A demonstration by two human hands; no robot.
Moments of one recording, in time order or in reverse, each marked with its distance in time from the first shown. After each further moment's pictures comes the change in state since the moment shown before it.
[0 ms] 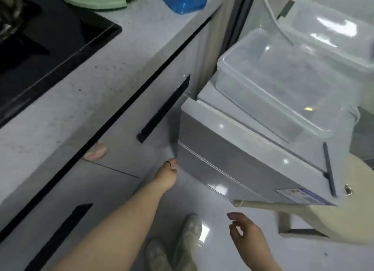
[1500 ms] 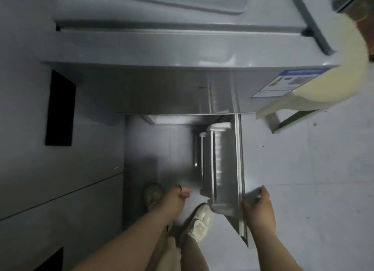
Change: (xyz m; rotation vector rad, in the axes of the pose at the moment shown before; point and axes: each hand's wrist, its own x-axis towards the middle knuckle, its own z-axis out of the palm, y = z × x) left_hand 0.020 -0.148 0.089 0.566 -0.482 -0.001; right_hand 0.005 0.122 0.113 0.460 0.419 0.804
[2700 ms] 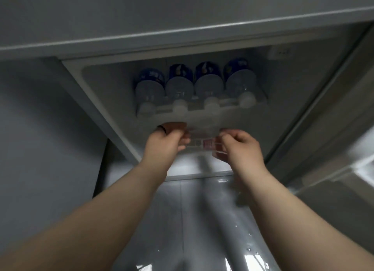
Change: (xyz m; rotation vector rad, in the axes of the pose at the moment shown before) left_hand 0.303 0.030 -0.071 -0.506 0.413 0.638; right_hand 0.238 -0.156 0.223 0.891 -0.193 -0.690
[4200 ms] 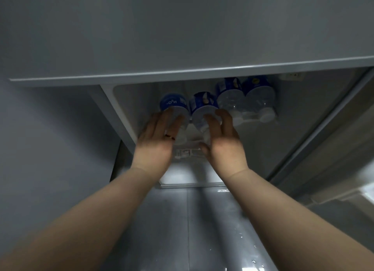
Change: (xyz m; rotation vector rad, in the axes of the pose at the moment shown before) left_hand 0.030 -0.013 -0.050 1.334 0.267 1.050; right_hand 0.027 0.008 0.037 -1.020 0.091 -1.031
